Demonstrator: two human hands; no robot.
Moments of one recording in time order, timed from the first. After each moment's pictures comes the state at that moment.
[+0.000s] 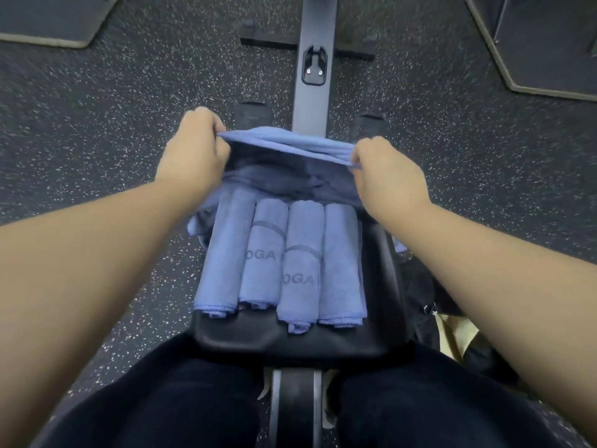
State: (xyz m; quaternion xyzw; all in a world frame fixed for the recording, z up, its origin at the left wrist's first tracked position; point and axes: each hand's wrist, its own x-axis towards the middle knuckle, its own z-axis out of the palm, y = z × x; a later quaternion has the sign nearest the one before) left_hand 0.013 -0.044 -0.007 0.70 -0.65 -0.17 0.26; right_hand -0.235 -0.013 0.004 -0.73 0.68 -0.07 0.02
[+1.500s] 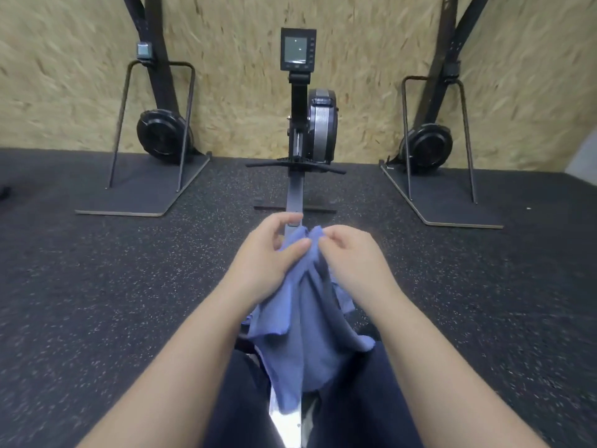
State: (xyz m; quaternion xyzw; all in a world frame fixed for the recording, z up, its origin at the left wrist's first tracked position) left_hand -0.049 0.314 0.269 0.48 -0.66 -0.36 0.46; right_hand -0.193 0.340 0.291 -0.64 0.61 -0.41 0.22
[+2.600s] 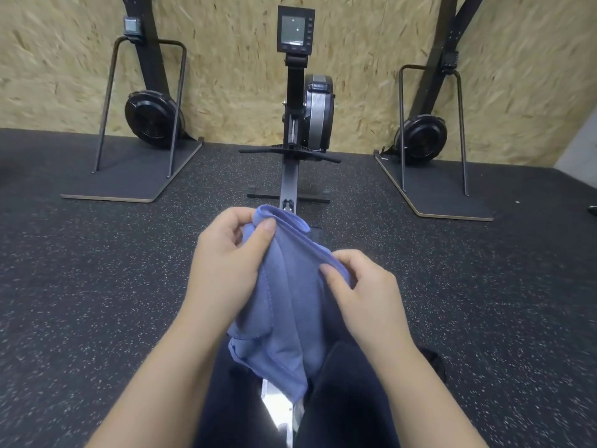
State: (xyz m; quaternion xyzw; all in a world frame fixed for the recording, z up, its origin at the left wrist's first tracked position) left_hand -0.036 0.361 0.281 0.45 -0.56 -0.34 0.60; right_hand -0.202 0.384 0.250 -0.63 0.62 -0.44 0.16
